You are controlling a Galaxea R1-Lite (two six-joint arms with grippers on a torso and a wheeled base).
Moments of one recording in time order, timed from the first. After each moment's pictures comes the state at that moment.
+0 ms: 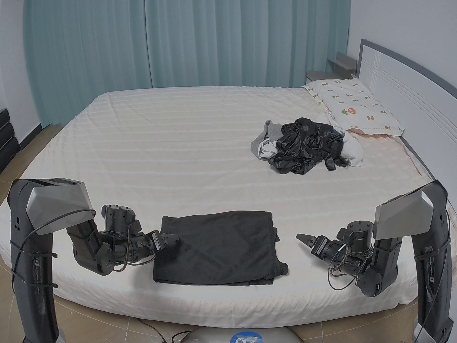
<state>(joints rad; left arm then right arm) -0.16 2.38 -0.73 -1.00 -0.33 -0.57 0.30 2.49 -0.51 -1.55 0.11 0.80</state>
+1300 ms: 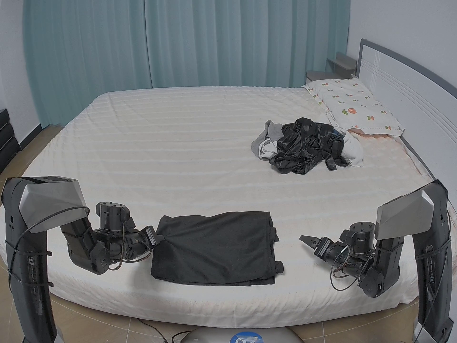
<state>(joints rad) -0.13 2.34 -0.71 -1.01 -0.30 -0.64 0.29 2.49 -0.49 -1.55 0.10 0.80</state>
